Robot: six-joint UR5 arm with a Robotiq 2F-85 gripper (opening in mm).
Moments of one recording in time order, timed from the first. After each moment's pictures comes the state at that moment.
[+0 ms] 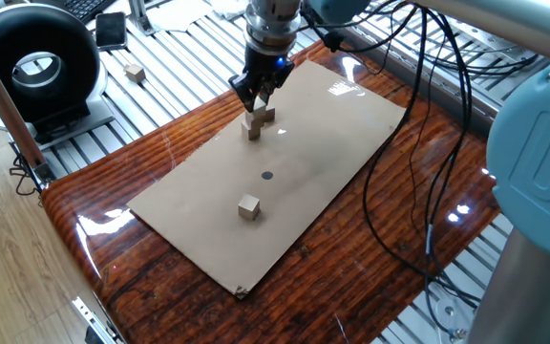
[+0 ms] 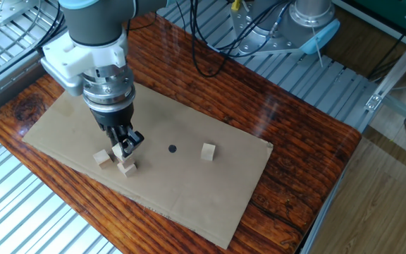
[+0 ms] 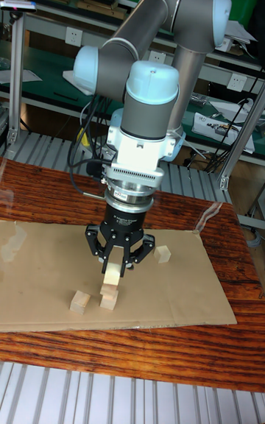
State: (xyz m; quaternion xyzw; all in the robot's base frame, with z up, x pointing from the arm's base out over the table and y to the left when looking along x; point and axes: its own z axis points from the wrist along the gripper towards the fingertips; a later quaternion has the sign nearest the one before) arm 0.624 -0.002 0.091 0.04 1.00 0.03 0.07
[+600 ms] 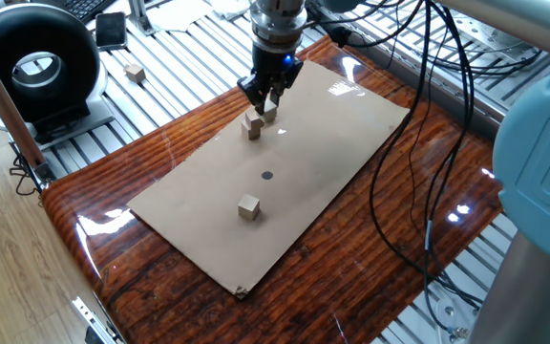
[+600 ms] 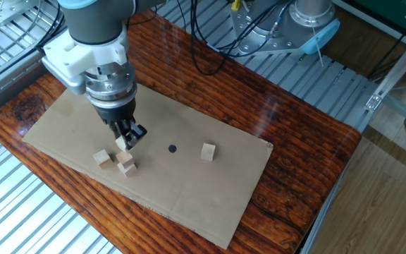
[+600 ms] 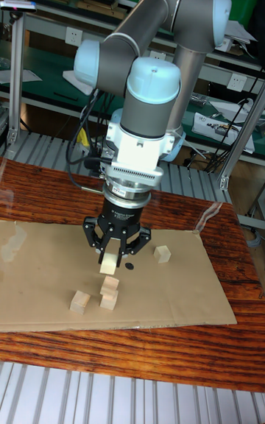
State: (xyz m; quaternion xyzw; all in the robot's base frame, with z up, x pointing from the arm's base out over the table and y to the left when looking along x) arm 0.600 -0.013 0.091 0.02 1.00 0.01 0.04
